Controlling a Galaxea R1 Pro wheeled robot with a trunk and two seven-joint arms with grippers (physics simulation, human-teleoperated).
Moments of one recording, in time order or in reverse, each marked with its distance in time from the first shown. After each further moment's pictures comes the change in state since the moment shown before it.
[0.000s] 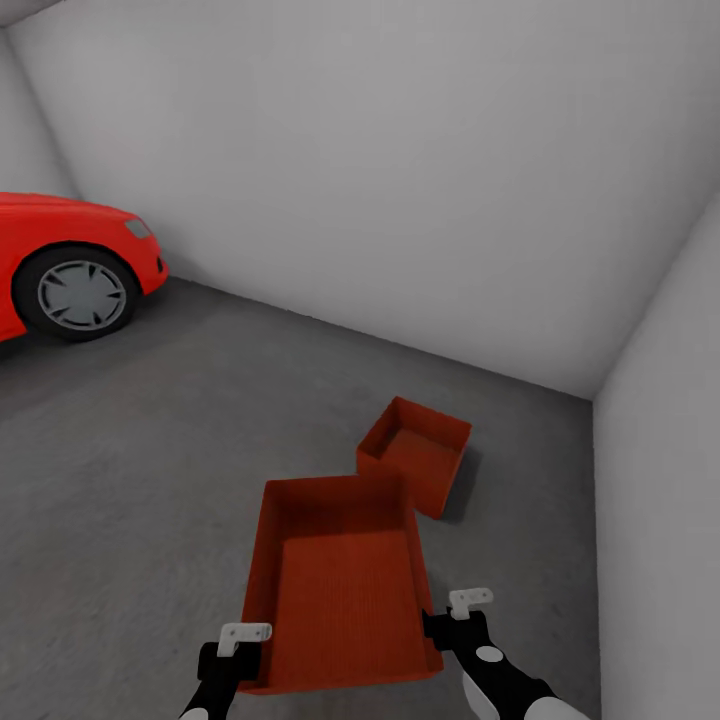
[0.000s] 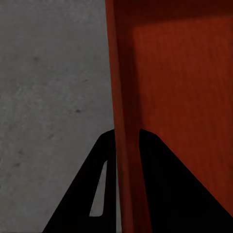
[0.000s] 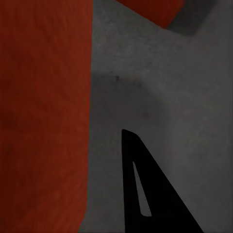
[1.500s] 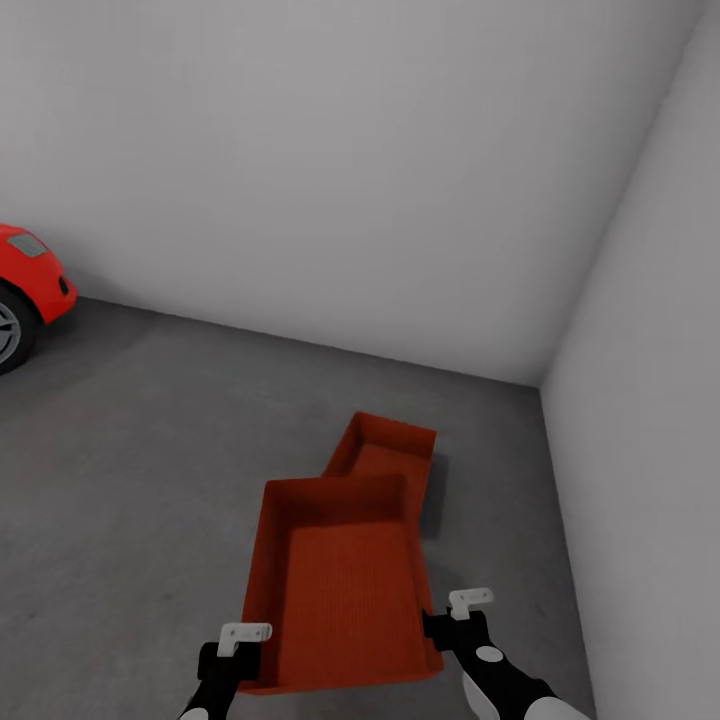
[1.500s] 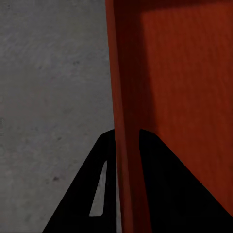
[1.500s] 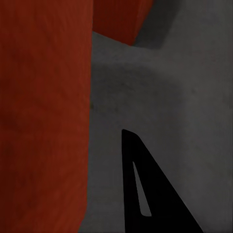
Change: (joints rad) left arm 0.000 0.000 0.000 0.000 0.000 0.000 0.000; right arm 0.000 0.000 0.000 0.000 0.000 0.001 0.000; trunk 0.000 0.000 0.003
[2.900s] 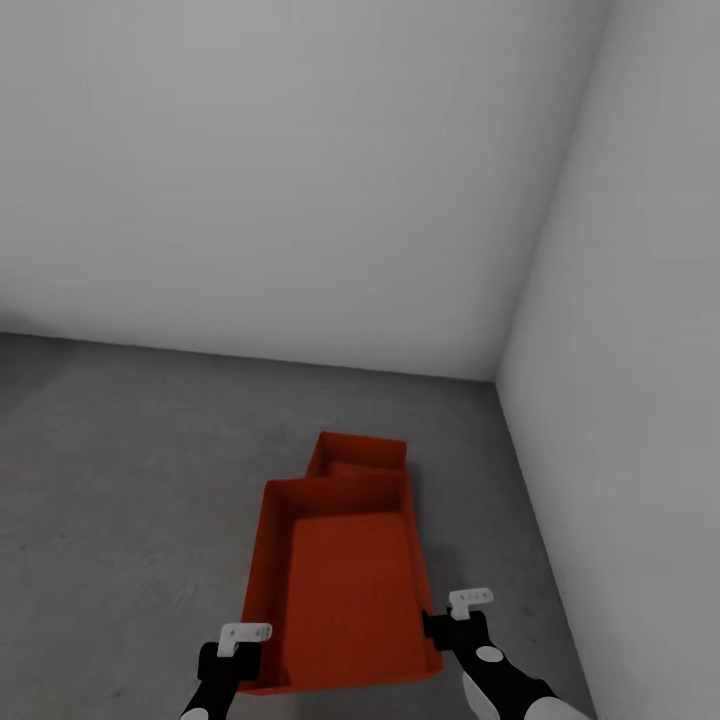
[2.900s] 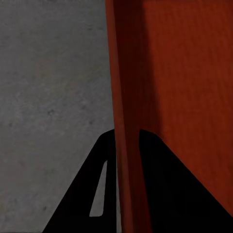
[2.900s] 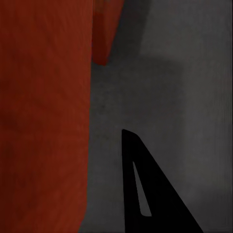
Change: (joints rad) left arm 0.000 0.000 -0.001 0.001 0.001 0.000 0.000; right arm 0.000 0.000 -0.001 0.001 0.000 0.000 0.000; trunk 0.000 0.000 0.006
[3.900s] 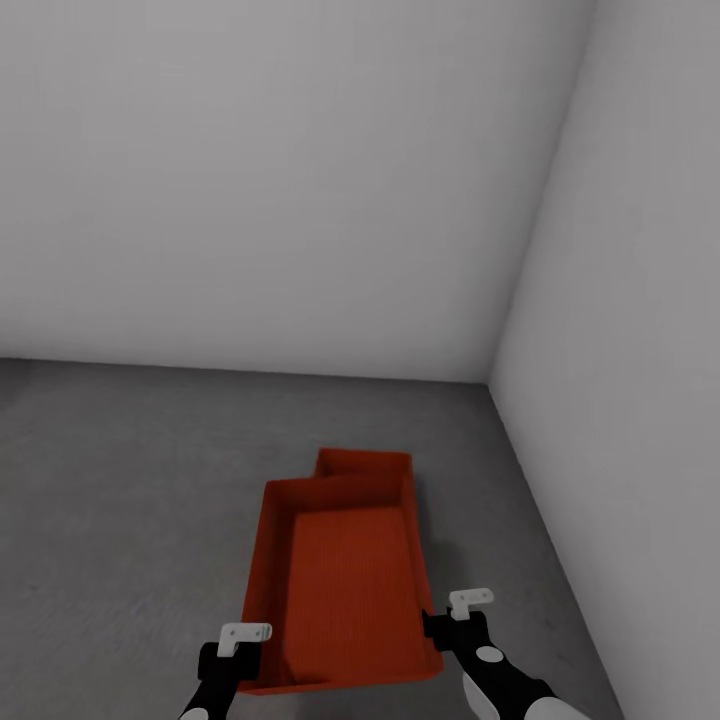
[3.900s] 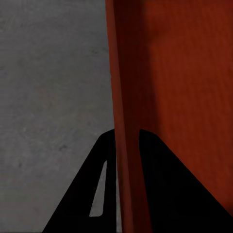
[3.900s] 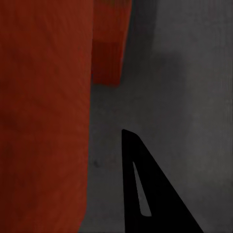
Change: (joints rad) left arm 0.000 0.000 0.000 -0.001 -0.002 0.002 0.000; right arm 0.000 0.000 0.000 0.001 0.000 0.000 0.000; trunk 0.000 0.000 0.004
